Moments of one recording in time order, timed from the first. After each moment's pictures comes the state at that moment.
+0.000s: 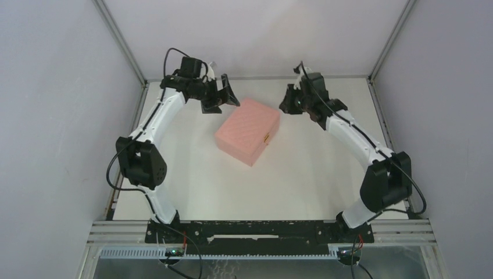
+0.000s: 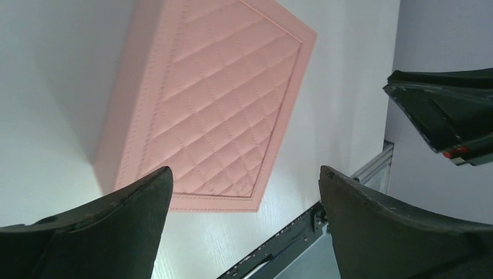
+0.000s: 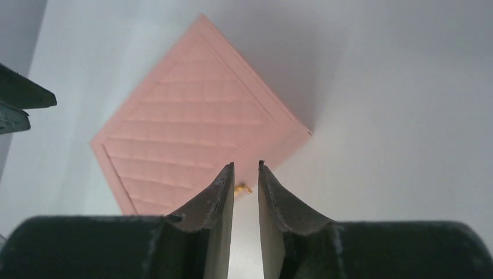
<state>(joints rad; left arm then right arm) -0.28 1.85 1.81 -0.86 0.52 -0.44 0.36 1.51 1.24 -0.31 -0.14 0.33</state>
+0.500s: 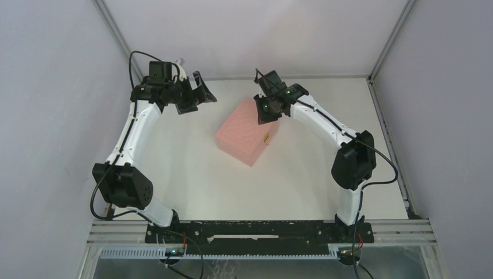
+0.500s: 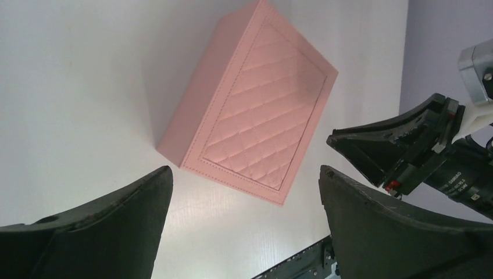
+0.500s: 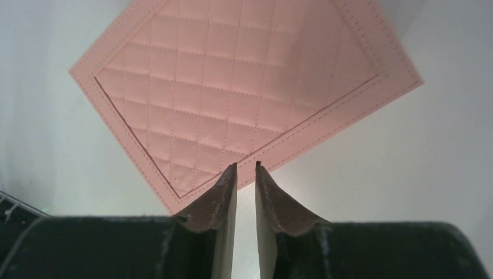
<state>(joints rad) -0.11 1.57 1.64 -0.81 0.41 -0.45 0.59 1.91 1.85 -0.90 -0.04 0.30</state>
